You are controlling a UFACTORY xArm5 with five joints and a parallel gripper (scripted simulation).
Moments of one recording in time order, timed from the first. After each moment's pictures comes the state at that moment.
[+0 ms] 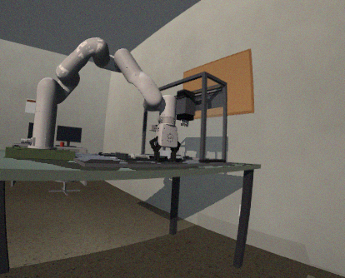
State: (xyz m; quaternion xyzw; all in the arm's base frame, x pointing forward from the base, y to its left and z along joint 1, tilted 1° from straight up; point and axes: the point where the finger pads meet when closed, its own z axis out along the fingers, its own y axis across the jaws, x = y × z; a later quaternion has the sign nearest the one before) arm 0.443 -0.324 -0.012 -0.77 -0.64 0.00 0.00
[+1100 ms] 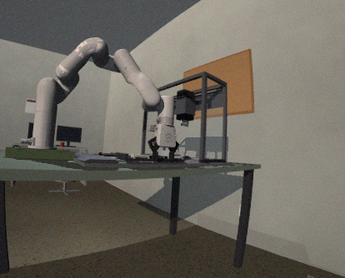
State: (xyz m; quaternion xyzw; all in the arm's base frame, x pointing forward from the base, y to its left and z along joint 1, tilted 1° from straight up) arm 0.445 -0.312 -0.012 -0.77 -0.64 0.00 0.00
